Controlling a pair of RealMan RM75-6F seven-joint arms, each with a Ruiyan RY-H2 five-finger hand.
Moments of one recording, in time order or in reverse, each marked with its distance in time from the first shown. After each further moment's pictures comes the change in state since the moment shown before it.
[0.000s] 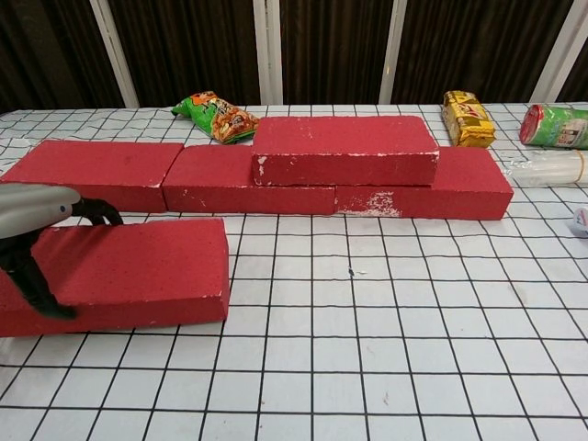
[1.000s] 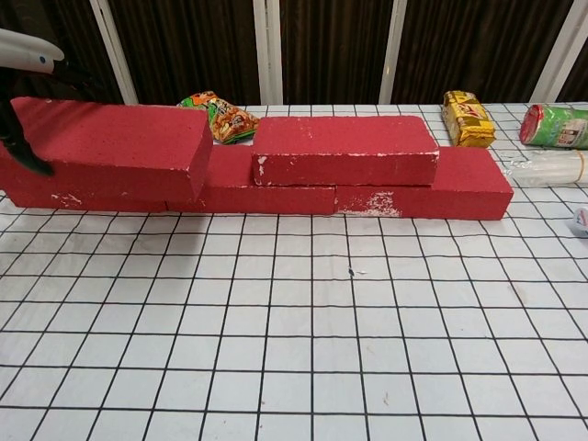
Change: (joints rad) left arm -0.195 0.438 -0.163 0.154 -0.083 -0.560 -0.188; right arm 0.025 -0.068 0.037 0.028 0.145 -0.015 -0.144
